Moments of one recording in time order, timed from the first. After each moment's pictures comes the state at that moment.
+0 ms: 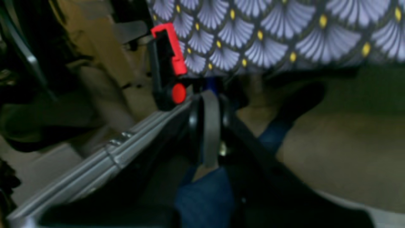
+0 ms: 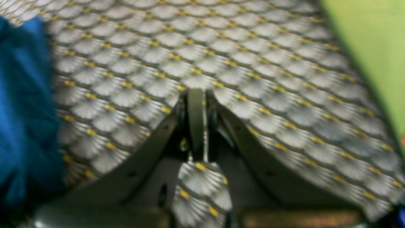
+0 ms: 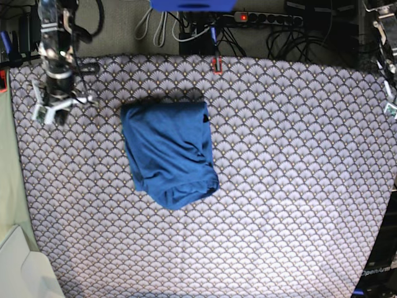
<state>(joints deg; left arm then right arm) 16.4 -23.7 -35.8 94.2 17.7 -40.4 54.4 -25.6 15.0 6.1 100.2 18.5 -15.4 -13.3</state>
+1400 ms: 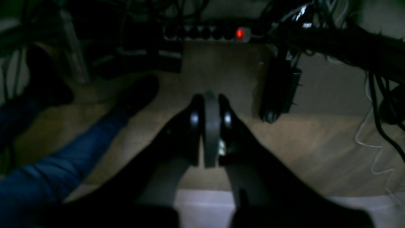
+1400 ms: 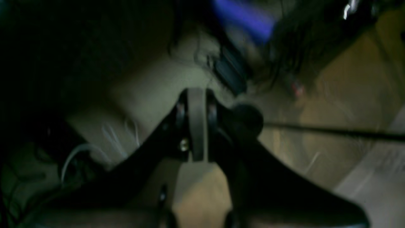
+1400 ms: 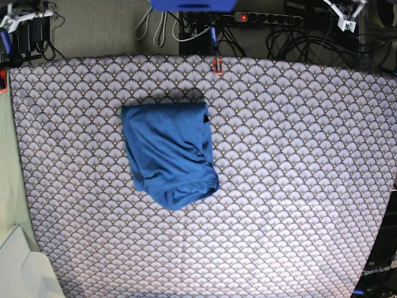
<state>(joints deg) 33.3 -12.2 -37.3 64.8 -0.3 -39.6 23.9 -42.1 5.7 36.0 81.5 18.2 -0.7 -12.5</state>
